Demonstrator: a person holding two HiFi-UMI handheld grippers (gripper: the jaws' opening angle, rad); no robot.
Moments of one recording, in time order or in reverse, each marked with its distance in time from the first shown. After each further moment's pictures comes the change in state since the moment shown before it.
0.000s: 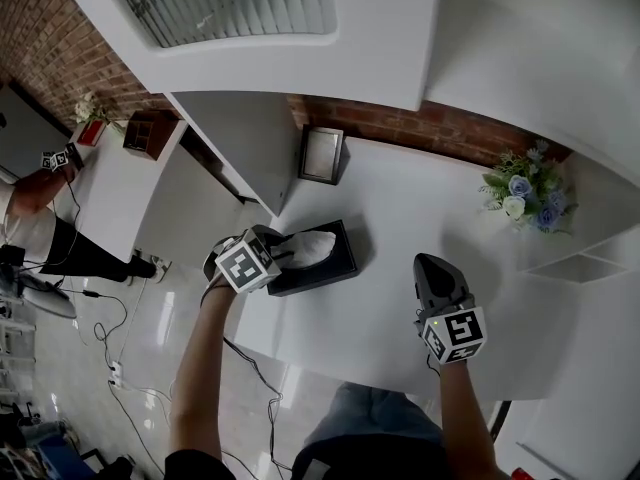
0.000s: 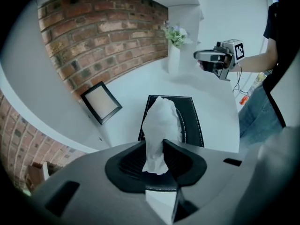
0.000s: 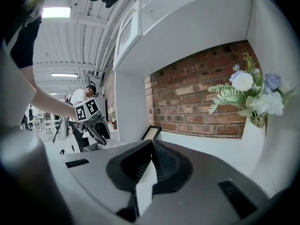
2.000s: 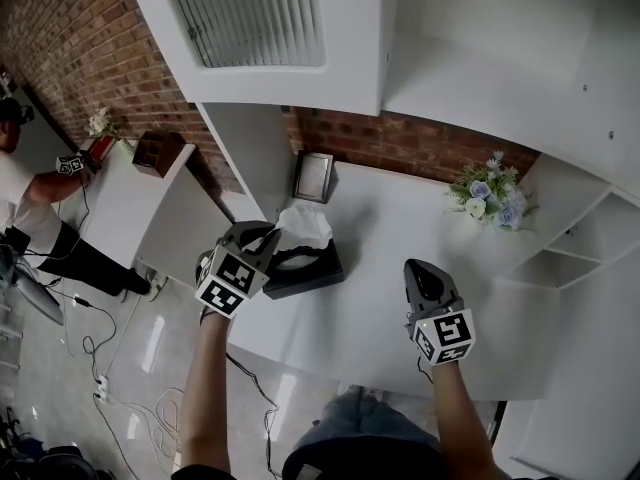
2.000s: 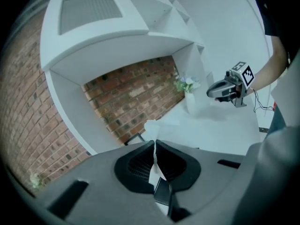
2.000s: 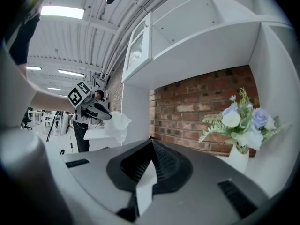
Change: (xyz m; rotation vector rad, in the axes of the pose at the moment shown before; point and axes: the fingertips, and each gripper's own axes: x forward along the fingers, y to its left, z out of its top) left arm -0.139 -0.015 0.090 0.002 -0.397 0.456; right arm -0.052 0.007 0.041 -0.088 -0.095 -0.001
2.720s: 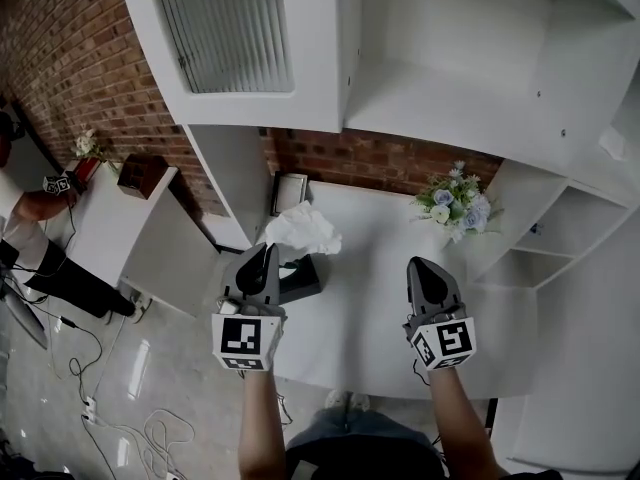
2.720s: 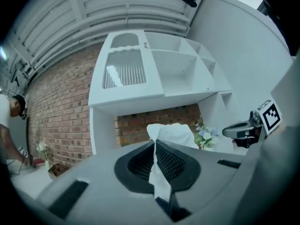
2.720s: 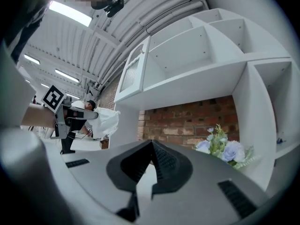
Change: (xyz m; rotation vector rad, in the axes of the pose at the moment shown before) left arm -0.074 -0.032 0.102 -0.339 -0.480 0.372; right arm -0.055 -0.035 0.068 -0.042 -0.206 -0.135
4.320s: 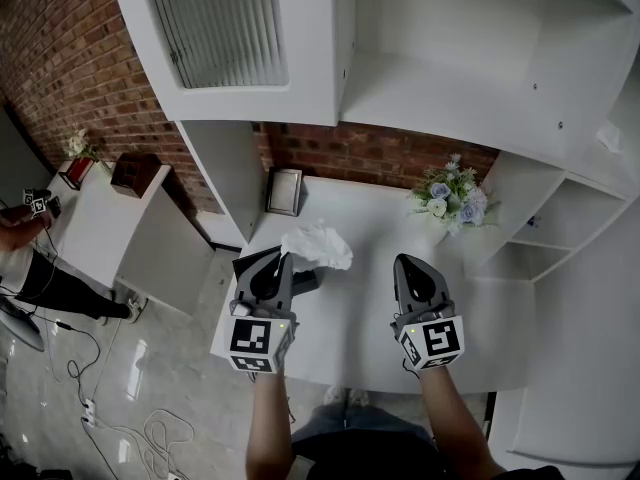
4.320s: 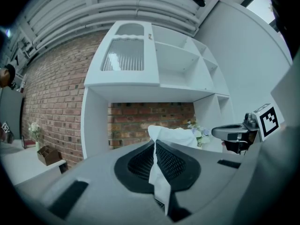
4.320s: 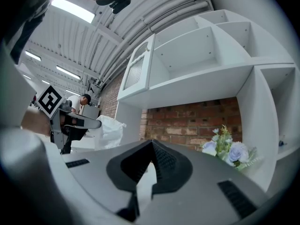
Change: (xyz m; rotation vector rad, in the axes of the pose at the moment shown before) left arm 0.004 -0.028 -0.031 -0.122 0.061 -0.080; right arm 0.007 0.024 0.004 -0.032 0.023 -0.001
